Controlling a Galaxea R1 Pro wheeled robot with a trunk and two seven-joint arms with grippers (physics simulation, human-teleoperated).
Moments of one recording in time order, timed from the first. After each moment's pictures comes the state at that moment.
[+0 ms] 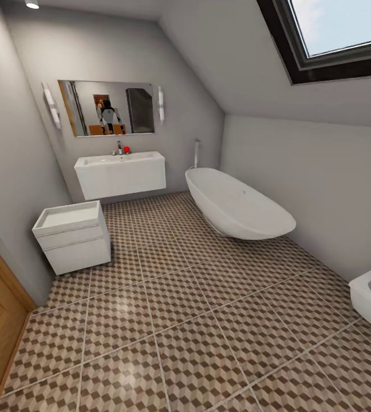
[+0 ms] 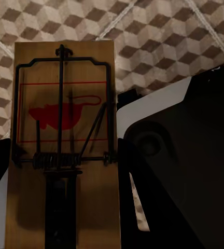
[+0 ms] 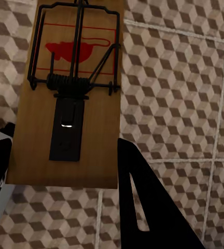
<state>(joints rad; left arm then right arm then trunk) -0.35 0.00 -1.15 0.01 0.75 0.07 -0.01 -0.29 -0.17 1.50 -0.02 -1.02 -0.26 -0.09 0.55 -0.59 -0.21</state>
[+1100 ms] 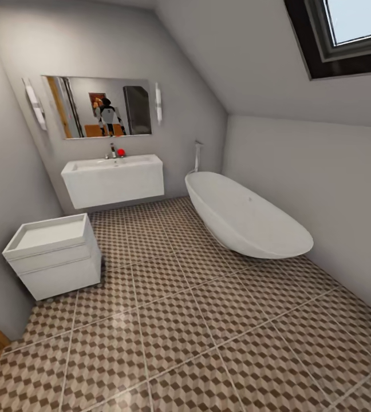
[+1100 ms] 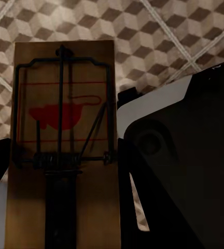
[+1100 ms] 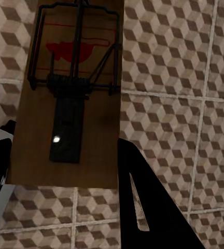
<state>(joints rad) -0.35 0.00 -1.15 0.01 0.75 0.06 -0.01 -0.29 -0.17 1.50 -0.02 -1.02 -0.26 -0.09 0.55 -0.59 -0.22</state>
